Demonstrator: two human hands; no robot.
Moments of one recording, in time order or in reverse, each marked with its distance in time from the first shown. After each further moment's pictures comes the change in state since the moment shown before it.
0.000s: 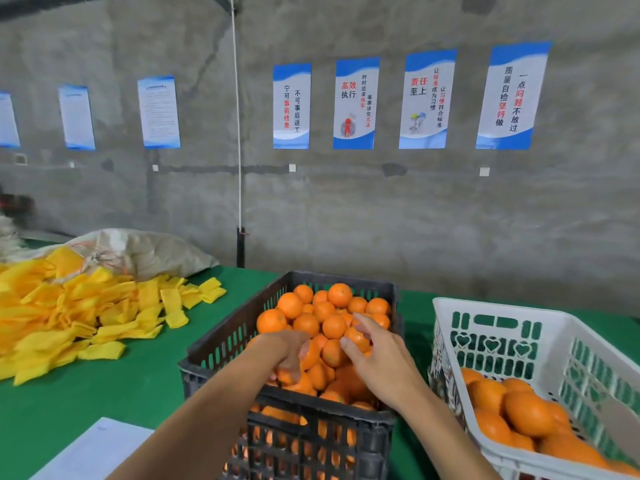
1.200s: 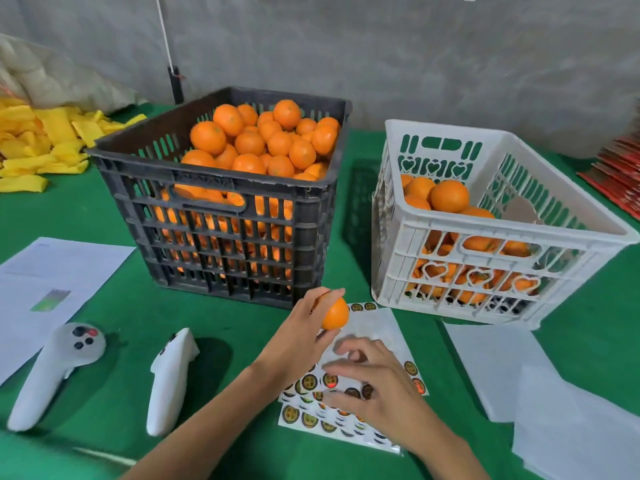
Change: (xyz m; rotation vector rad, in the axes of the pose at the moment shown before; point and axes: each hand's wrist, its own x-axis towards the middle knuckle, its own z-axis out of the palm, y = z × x) left_hand -0.094 0.052 0.340 -0.417 0.406 0.600; right_hand -0.317 0.118 0.030 0.049 -0.369 0.005
